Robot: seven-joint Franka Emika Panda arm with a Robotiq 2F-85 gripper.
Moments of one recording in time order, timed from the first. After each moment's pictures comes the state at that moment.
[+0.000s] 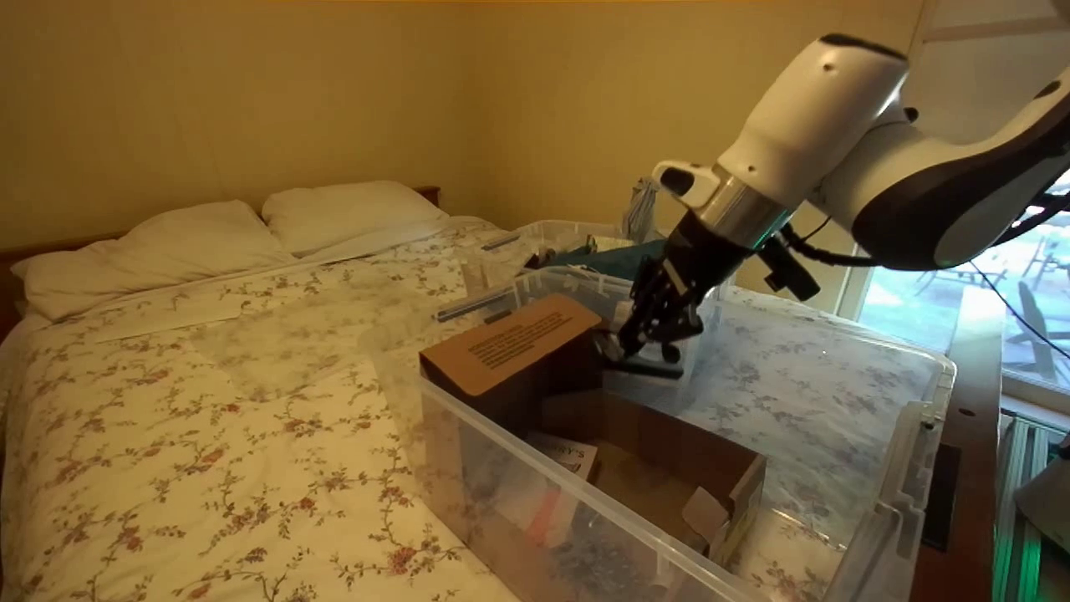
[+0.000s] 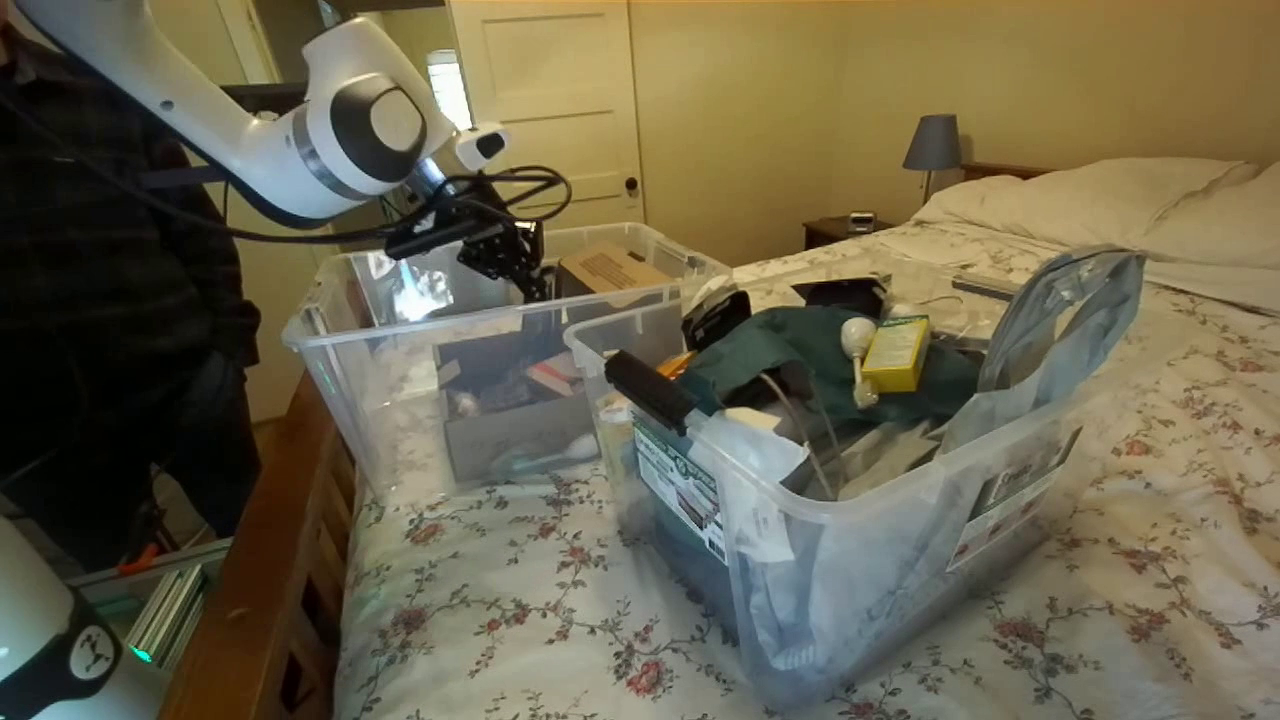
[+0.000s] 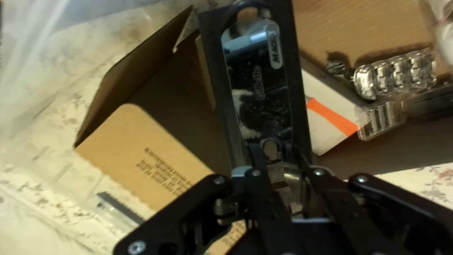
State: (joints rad) arm 0.36 -0.08 0.30 -2.47 -0.46 2.87 0.07
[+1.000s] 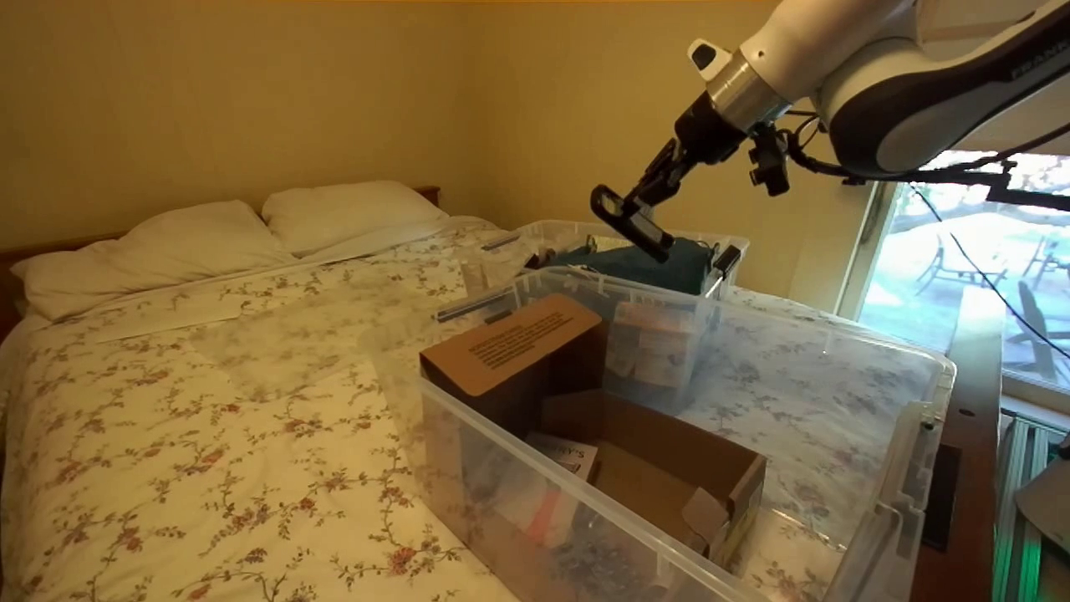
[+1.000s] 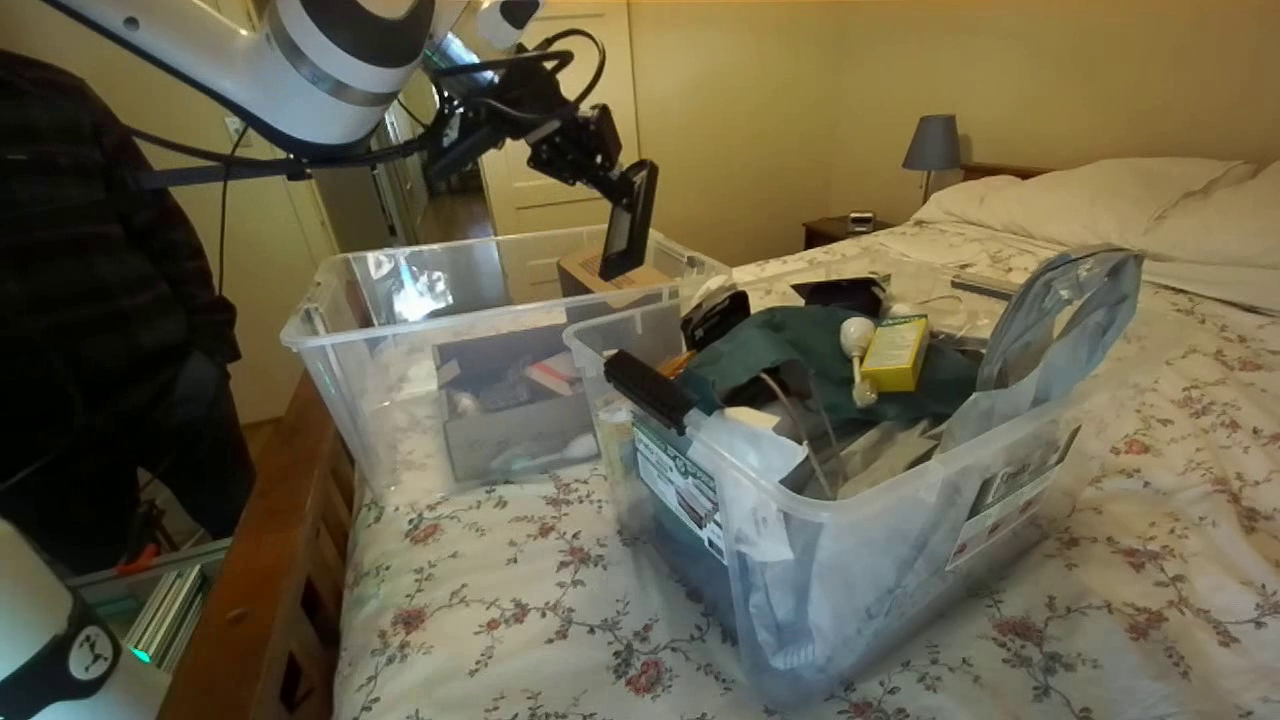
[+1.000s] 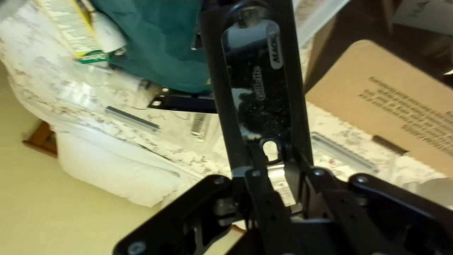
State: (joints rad) arm 0.13 -0.24 0.23 -2.42 -0.55 2.91 0.28
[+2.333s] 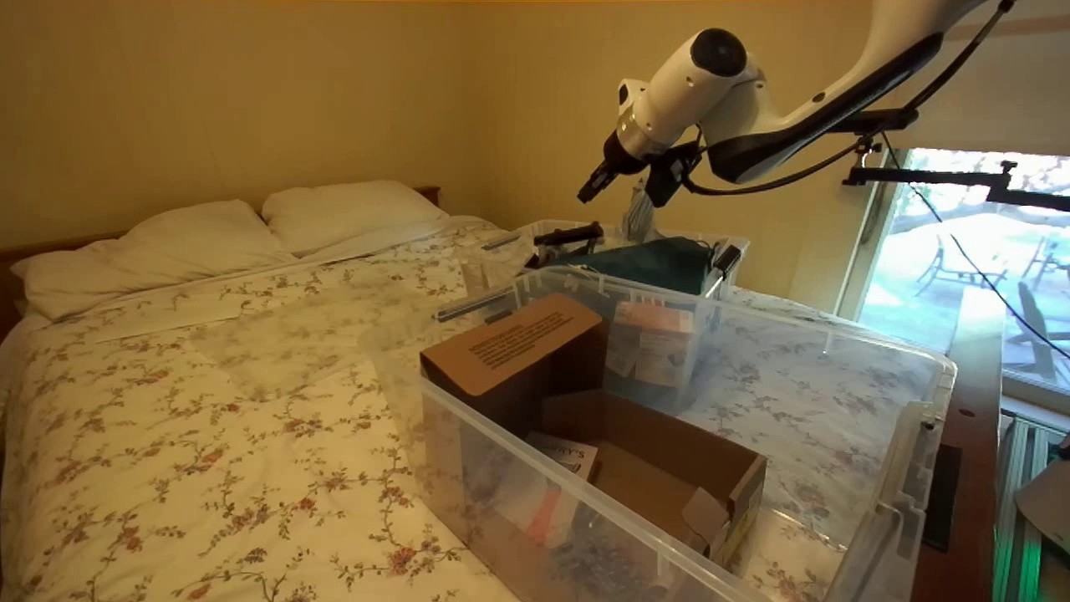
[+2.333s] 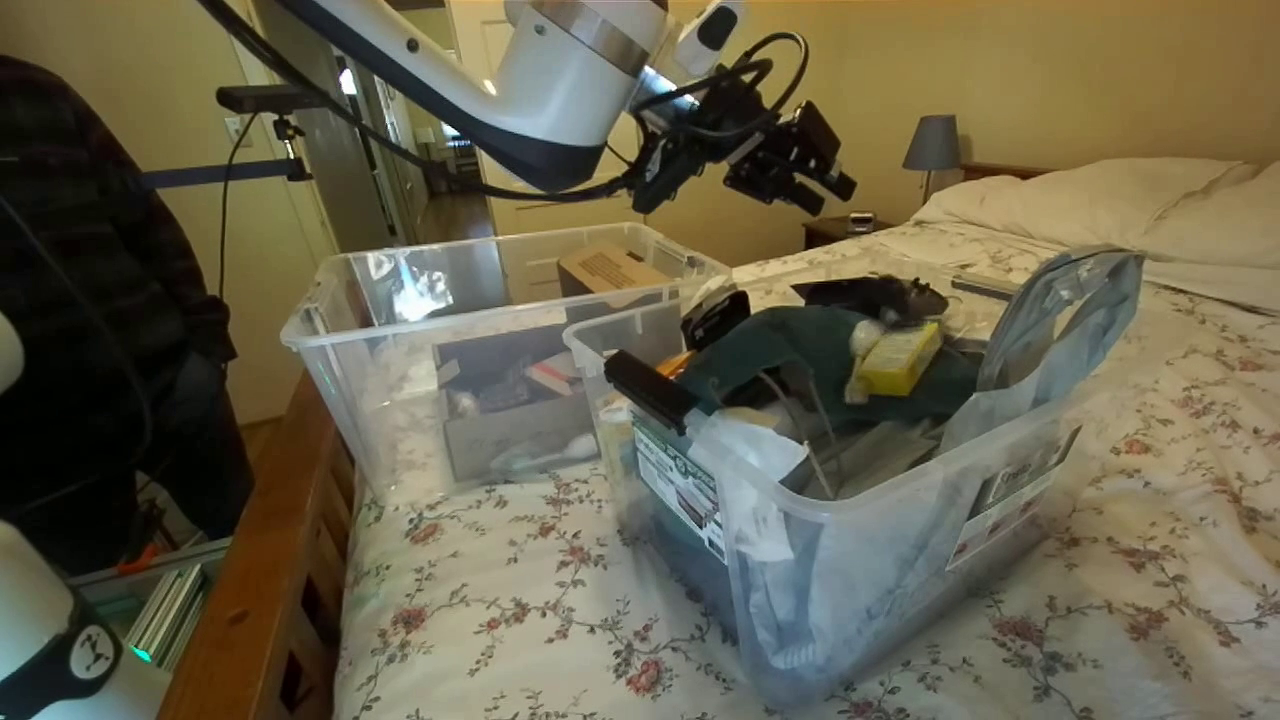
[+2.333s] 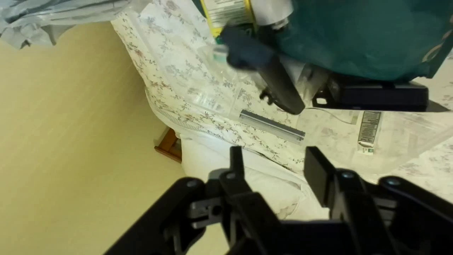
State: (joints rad) arm -0.26 0.25 0.46 -1.89 -1.38 2.67 0.96
